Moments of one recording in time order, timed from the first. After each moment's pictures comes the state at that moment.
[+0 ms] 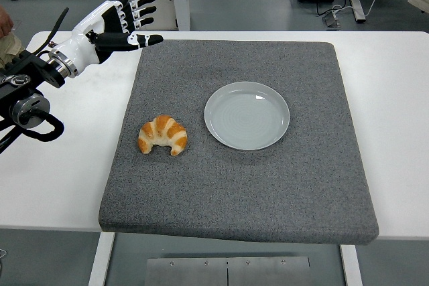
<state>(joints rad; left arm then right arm) -0.93 0.59 -0.45 -1.12 0.47 -0.10 -0.30 -0.14 0.00 0.01 0.13 -0.10 0.03 0.41</state>
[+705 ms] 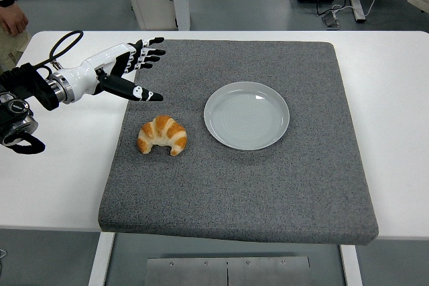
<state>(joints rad) -0.93 0.71 -0.37 -1.31 0.68 -0.08 -0.10 -0.14 0.00 0.01 0.13 -0.10 0.03 0.41</state>
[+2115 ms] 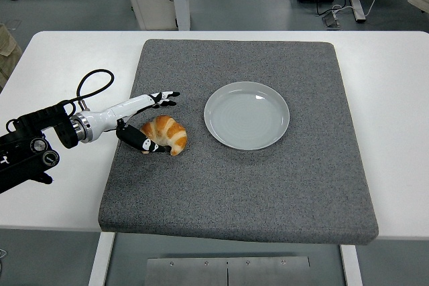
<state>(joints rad) -0.82 0.65 -0.30 -1.31 1.14 0.00 -0.13 -0.14 0.00 0.01 0.13 -0.10 0.03 0.41</state>
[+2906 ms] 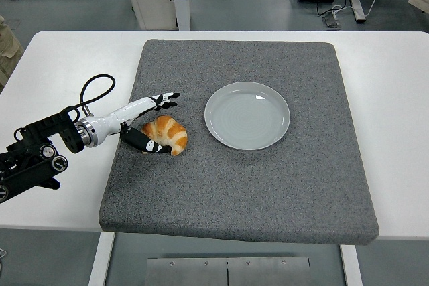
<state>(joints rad) -0.79 0.60 -0.30 -1.25 1.14 0.05 -0.15 -0.14 0.00 0.01 0.13 -0.10 0.03 0.41</state>
